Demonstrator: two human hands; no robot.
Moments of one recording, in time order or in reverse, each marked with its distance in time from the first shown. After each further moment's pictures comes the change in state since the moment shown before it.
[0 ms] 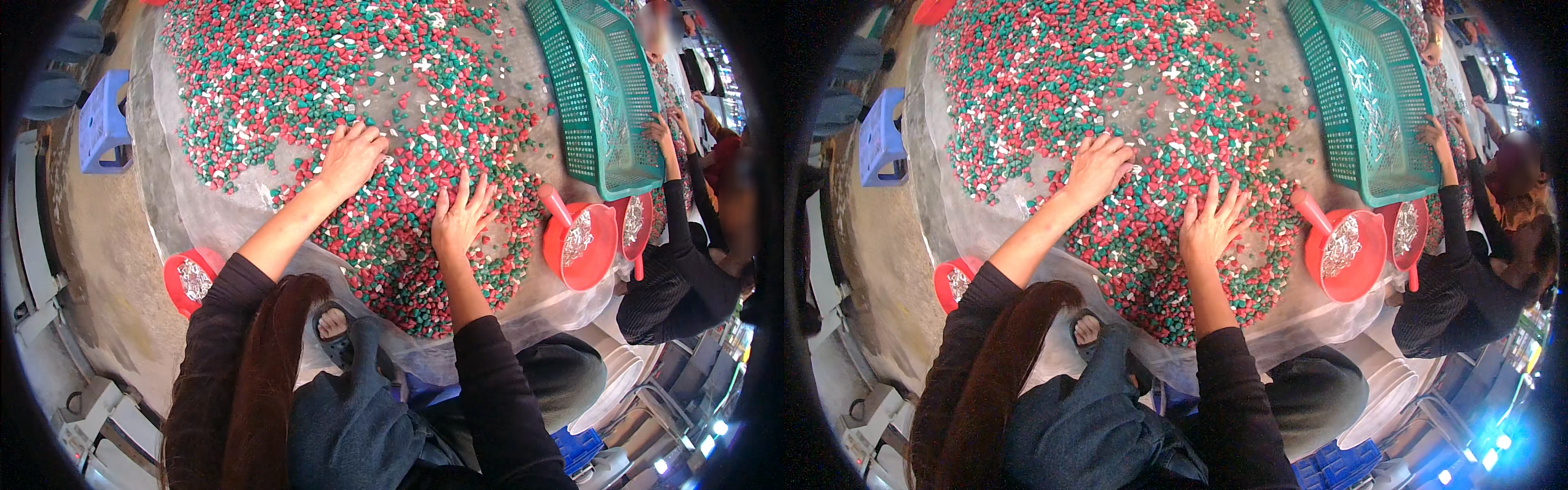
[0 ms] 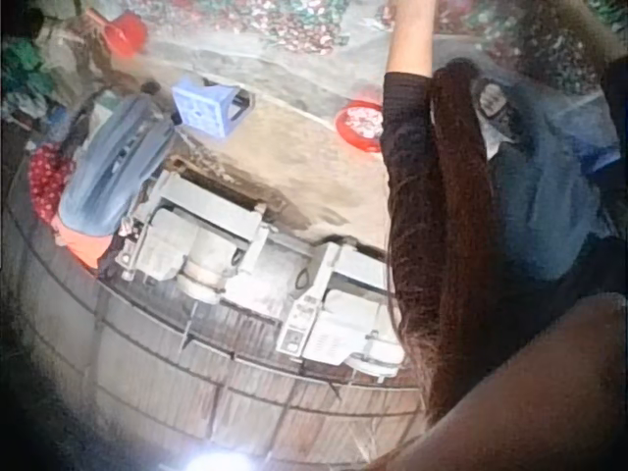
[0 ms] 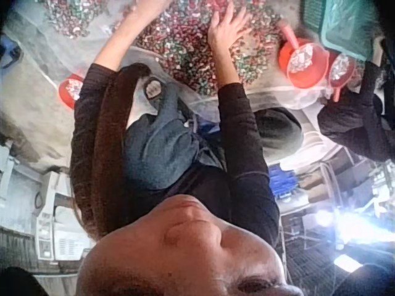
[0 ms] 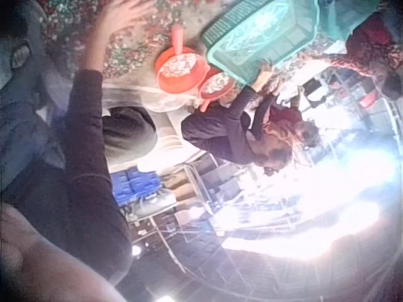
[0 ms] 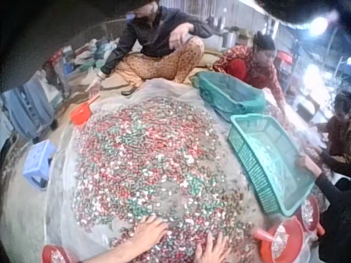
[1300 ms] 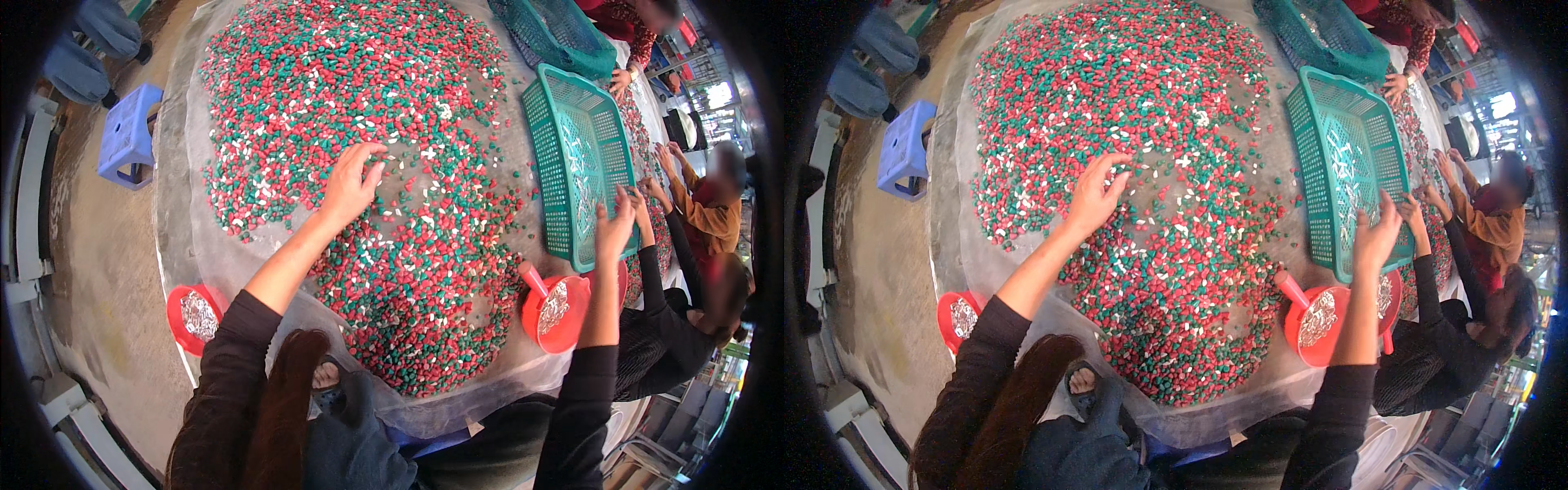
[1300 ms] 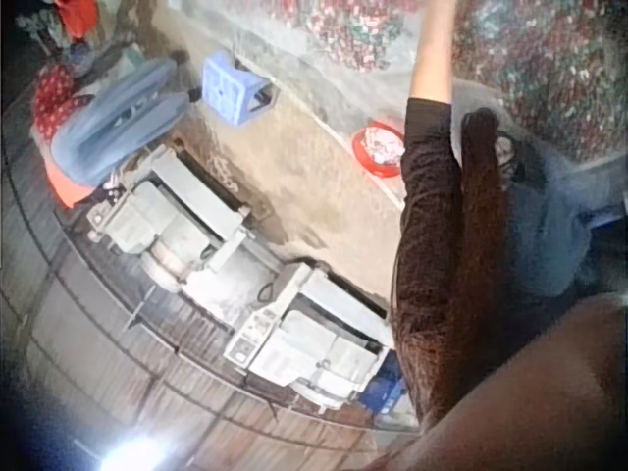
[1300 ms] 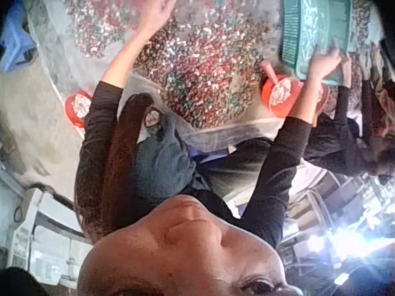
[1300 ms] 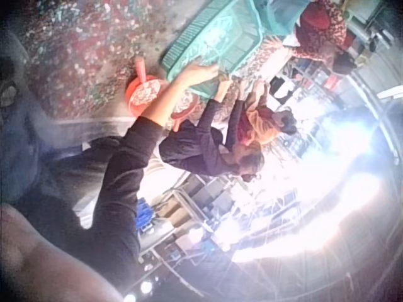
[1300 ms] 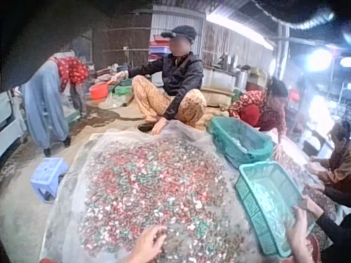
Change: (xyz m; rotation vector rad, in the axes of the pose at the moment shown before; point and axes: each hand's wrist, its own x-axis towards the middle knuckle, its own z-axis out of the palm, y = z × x) left_hand 0.043 -0.029 -0.055 -0.635 0.486 -0.250; right_hand 0.216 0.091 -0.203 0.001 0.487 -0.232
